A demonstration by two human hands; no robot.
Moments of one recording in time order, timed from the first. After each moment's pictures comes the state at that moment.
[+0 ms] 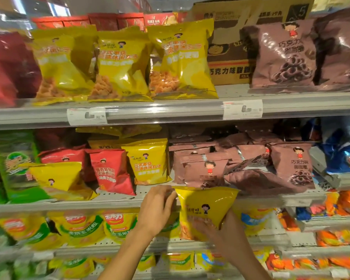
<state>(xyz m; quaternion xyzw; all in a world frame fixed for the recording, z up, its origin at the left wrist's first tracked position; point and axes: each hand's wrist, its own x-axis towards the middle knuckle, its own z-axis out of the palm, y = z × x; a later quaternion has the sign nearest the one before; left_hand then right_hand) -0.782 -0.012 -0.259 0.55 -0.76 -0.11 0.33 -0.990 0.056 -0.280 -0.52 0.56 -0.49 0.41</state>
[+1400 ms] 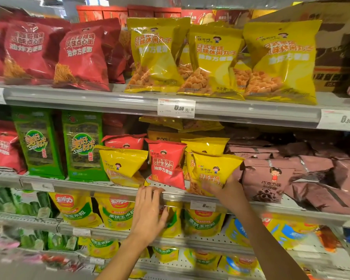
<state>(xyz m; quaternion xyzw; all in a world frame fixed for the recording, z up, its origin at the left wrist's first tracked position) -0.613 0.008 -0.309 0.62 -0.73 0.06 0.28 -0.868 -0.054 -0.253 -0.64 0.59 -0.39 0.31</state>
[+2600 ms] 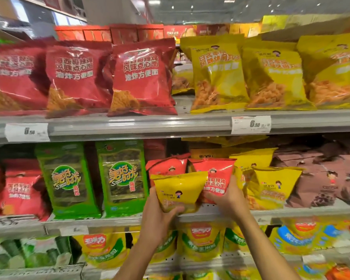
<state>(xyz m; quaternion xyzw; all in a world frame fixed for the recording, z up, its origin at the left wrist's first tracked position) -0.462 -0.045 -0.261 0.54 -0.63 -0.29 0.48 -0.698 -0.074 -0.249 -0.53 0.69 -0.41 0.29</state>
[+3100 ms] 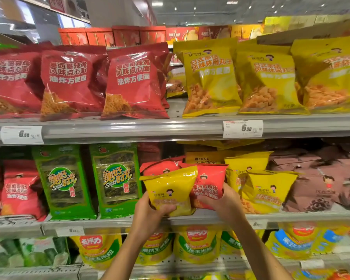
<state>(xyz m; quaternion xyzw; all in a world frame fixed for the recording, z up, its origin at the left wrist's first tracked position) -0.458 -0.053 -0.250 0.55 -0.58 -0.37 0.47 -0.704 -0.075 -0.254 -0.58 0.66 -0.40 0.27</state>
